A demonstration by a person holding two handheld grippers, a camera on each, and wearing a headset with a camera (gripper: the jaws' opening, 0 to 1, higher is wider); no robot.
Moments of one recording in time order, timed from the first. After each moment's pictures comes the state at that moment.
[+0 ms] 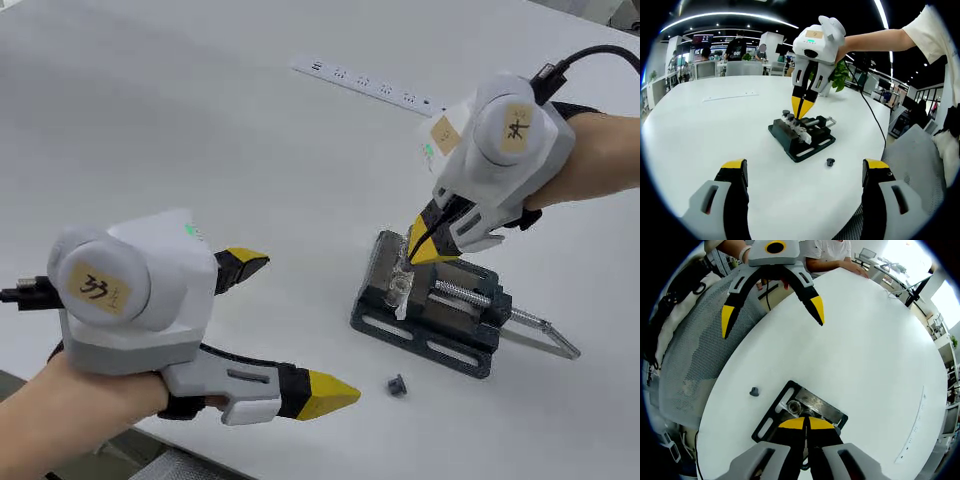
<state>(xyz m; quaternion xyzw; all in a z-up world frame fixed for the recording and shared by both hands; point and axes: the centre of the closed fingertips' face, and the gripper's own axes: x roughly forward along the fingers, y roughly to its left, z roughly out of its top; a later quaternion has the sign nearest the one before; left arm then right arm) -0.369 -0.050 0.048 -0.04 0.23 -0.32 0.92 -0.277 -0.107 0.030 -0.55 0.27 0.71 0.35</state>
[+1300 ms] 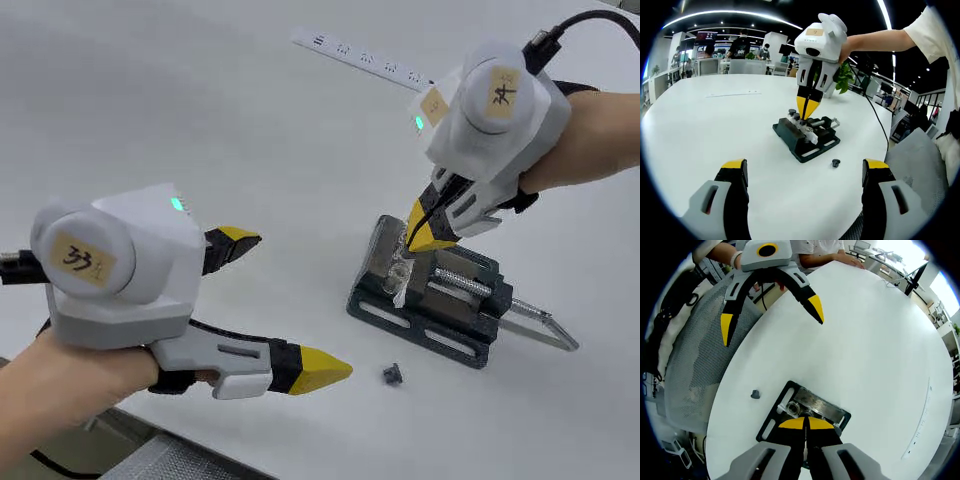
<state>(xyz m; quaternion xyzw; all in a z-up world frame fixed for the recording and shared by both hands) -0.359 -0.043 0.040 -0.06 0.23 -0.31 0.92 -0.276 -0.105 0.028 -0.54 0.32 0.69 0.35</state>
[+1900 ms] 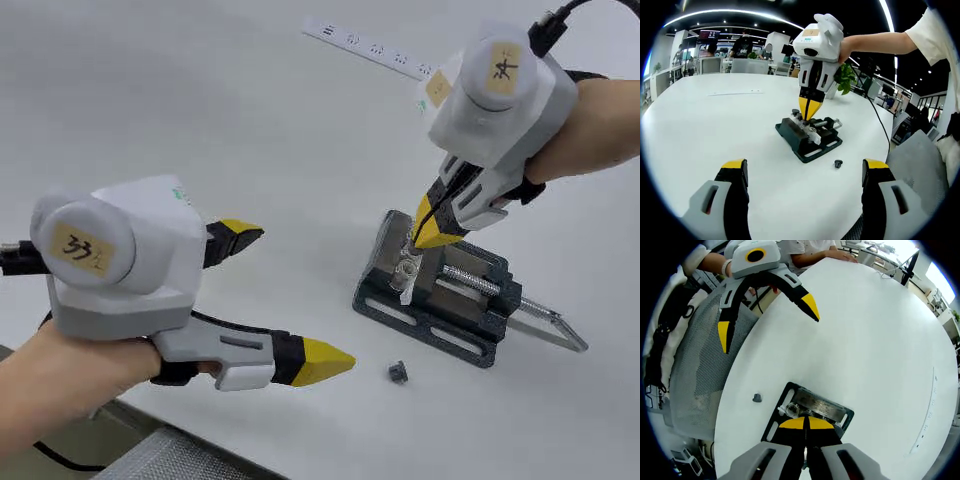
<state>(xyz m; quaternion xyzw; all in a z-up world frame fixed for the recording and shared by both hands) -0.358 -0.047 0.044 -0.07 0.23 -0.30 0.92 -0.278 -0.106 0.026 -0.52 0.36 0.68 0.36</state>
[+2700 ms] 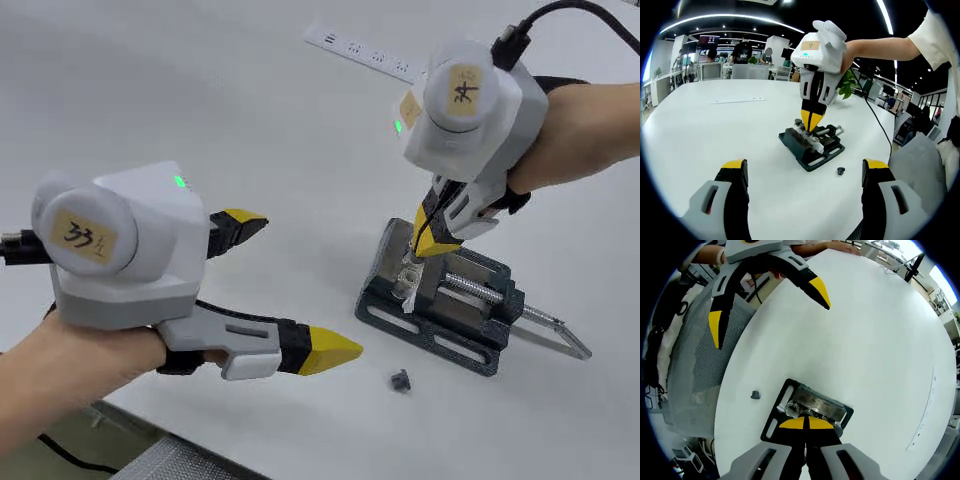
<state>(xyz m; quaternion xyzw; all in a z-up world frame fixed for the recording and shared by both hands) -0.348 -0.039 0.061 -0.06 0.21 -0.30 0.93 -0.277 -0.108 0.025 -0.55 0.37 0.66 0.35</state>
